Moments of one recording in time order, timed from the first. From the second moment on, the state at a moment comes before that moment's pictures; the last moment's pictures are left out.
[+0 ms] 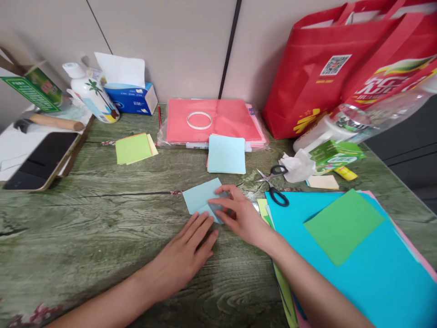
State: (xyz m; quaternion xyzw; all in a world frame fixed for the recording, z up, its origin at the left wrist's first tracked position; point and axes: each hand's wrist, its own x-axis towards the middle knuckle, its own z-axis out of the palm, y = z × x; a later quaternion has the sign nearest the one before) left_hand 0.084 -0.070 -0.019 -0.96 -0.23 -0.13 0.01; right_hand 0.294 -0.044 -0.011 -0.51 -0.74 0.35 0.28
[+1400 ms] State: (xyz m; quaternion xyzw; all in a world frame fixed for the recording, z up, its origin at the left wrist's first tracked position) left_hand 0.078 -0.066 -0.017 -0.97 -0.21 -0.10 0.00; right_hand 0.305 -0.044 0.000 -0.45 -0.77 0.38 0.22
